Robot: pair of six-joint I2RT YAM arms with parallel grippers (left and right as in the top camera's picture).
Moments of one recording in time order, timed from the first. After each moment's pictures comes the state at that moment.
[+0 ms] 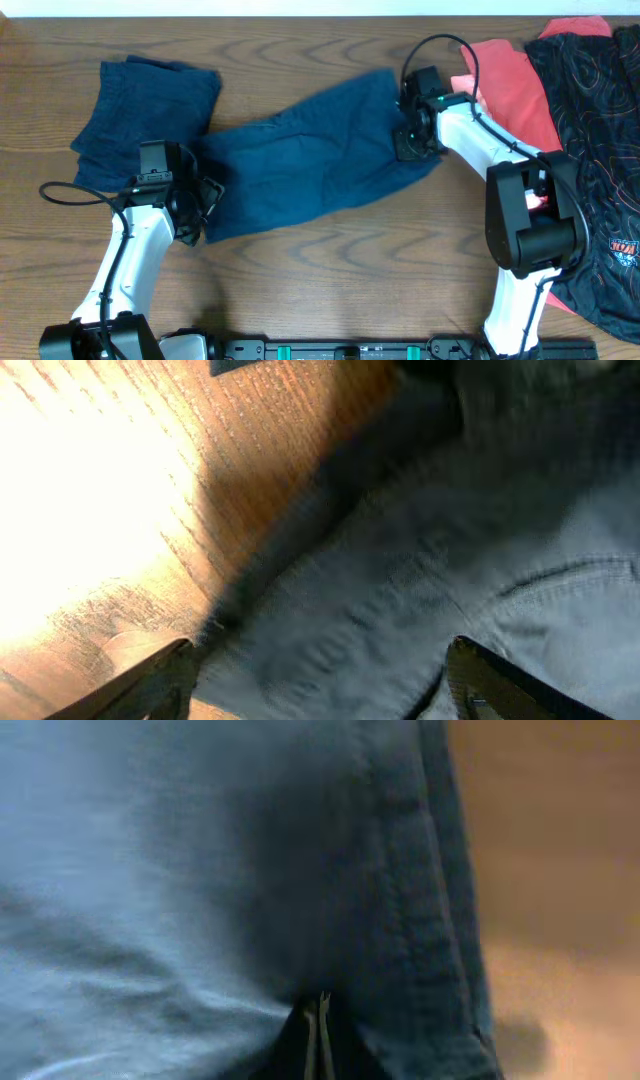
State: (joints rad) left arm 0.11 1.38 0.78 -0.68 0.12 -0.92; right arm 0.25 2.09 1.43 -0.80 0.03 0.22
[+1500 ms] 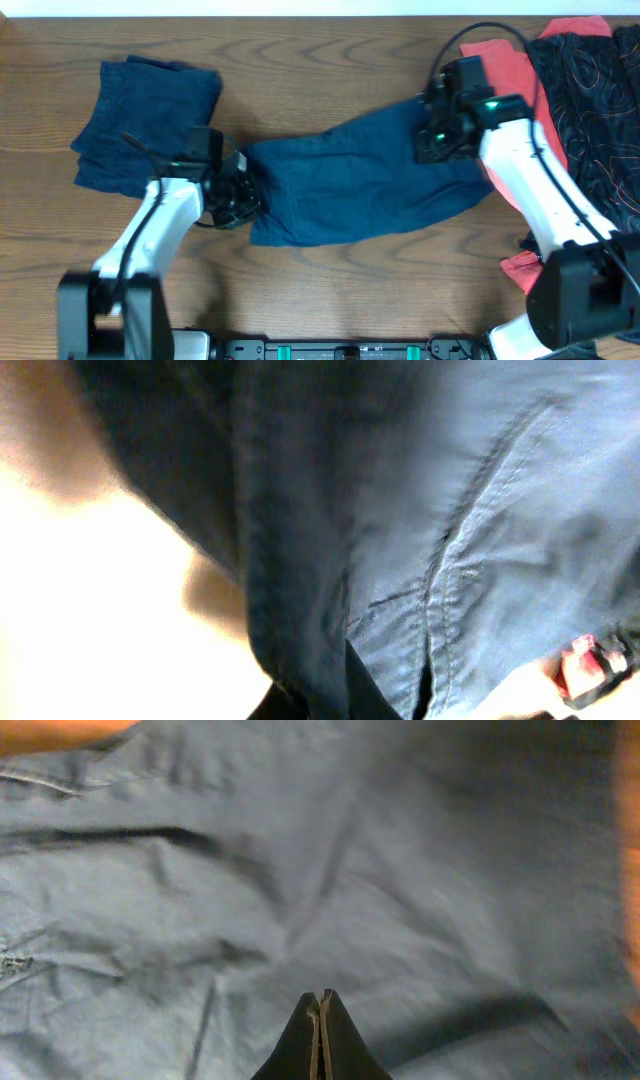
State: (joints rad) left arm -0.07 1.52 0.90 -0.79 0.49 -0.47; right arm 0.25 1.73 1.36 -0.89 -0.20 0.16
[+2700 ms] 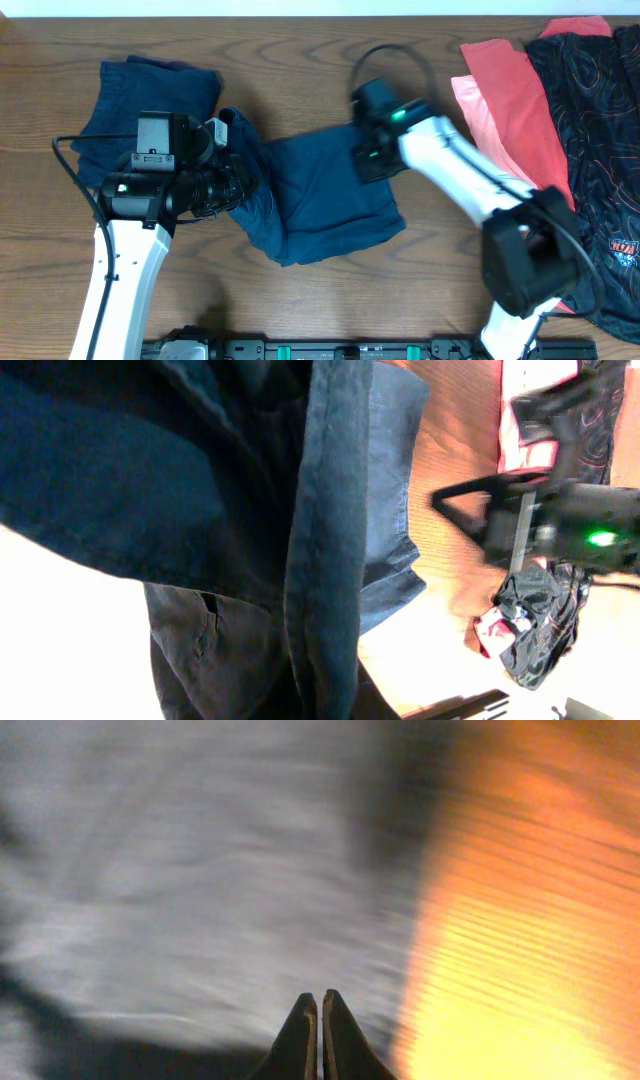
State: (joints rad) left arm -0.07 1.22 1.11 -1.01 0.51 -0.44; right arm 0.47 1.93 1.46 -0.95 -0.08 0.21
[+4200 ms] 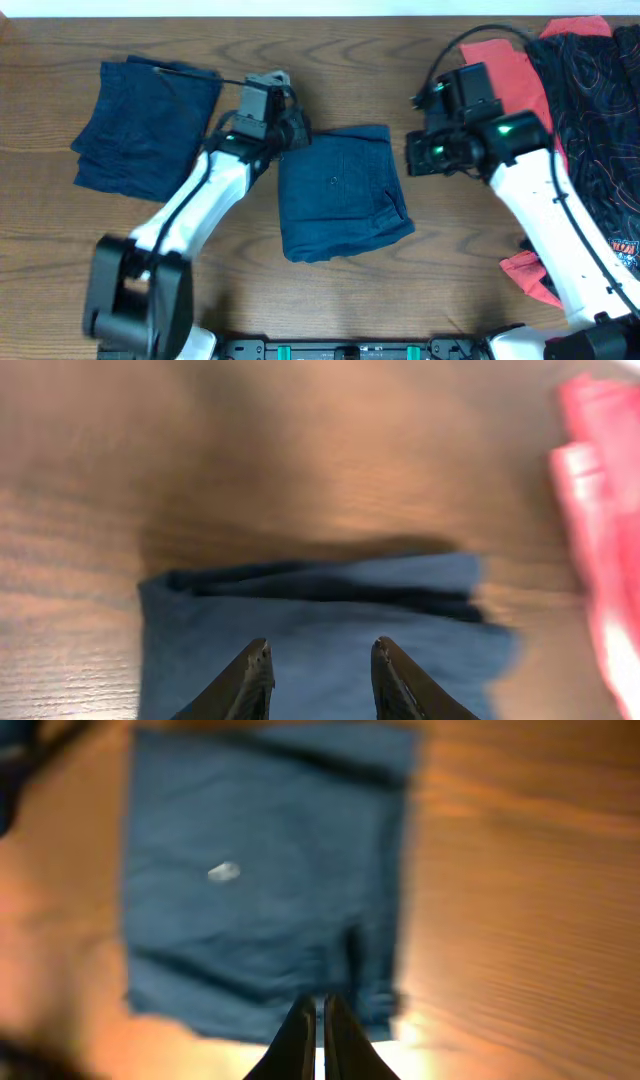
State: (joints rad) left arm -0.33 1.72 1.11 -0.28 0.17 -0.54; right arm 0.35 1.53 1.36 -1.00 -0.26 0.22
